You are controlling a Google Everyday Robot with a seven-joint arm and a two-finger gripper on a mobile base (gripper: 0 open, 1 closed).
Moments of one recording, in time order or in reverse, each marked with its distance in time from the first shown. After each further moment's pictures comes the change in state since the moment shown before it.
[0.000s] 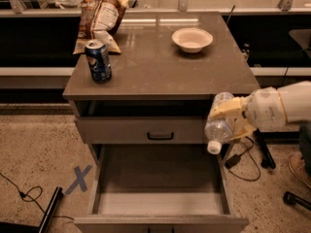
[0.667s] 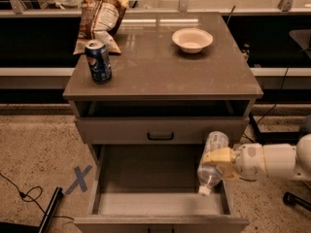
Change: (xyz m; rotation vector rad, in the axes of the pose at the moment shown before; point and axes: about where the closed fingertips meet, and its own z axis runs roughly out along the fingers) arm -0.033 0.124 0.064 0.040 0.064 -0.078
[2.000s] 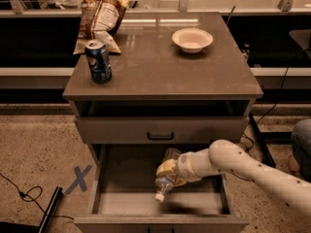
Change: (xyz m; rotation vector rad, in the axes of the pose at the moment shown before) arm 0.016 0.080 0.200 -0.242 -0.075 0.045
